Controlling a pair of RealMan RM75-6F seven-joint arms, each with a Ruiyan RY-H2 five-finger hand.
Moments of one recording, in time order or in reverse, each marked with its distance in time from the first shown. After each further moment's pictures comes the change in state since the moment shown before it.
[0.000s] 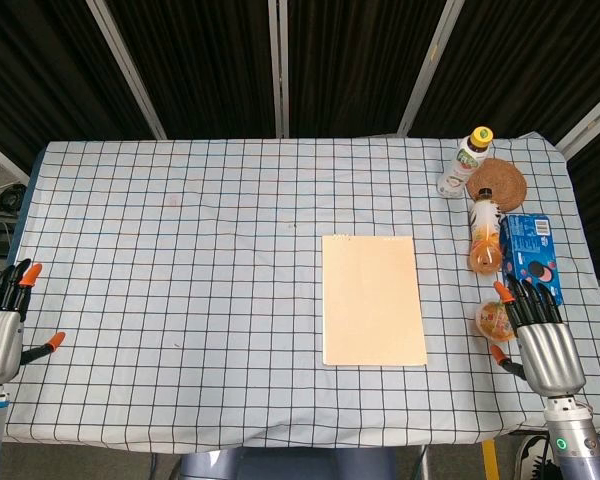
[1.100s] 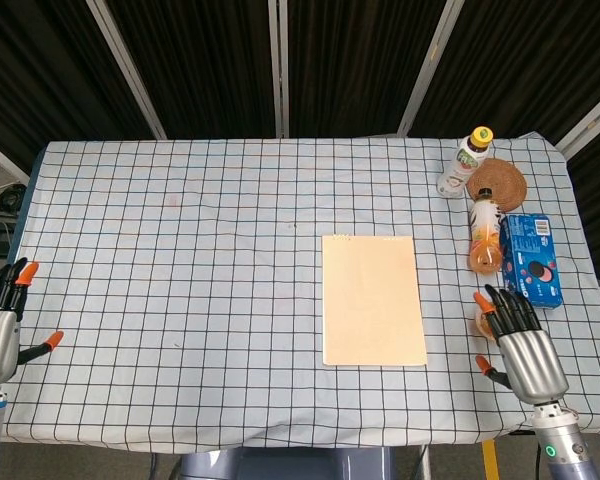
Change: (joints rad) left arm 0.003 0.008 -0.004 -0.010 -0.005 0.005 -0.010; right arm 0.010 -0.018 -0.047 0.001 -0.072 -0.025 0.011
